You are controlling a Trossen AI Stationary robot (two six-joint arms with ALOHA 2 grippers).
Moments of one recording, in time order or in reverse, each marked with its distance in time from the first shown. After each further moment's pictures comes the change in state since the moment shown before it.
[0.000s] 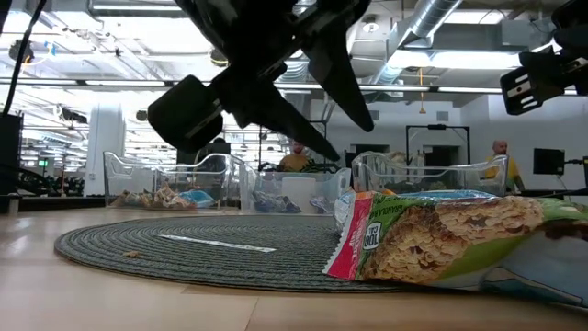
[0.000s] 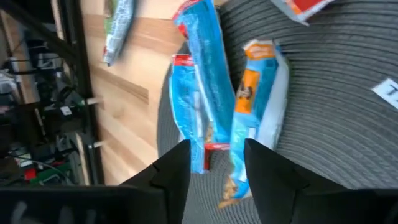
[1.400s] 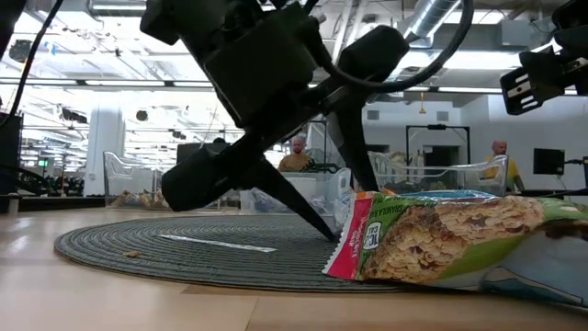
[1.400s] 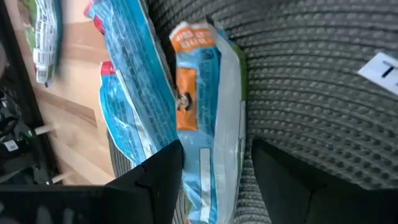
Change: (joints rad) left arm 0.057 0.118 0.016 0.012 0.115 0.123; right arm 0.000 0.000 0.000 -0.007 0.000 0.000
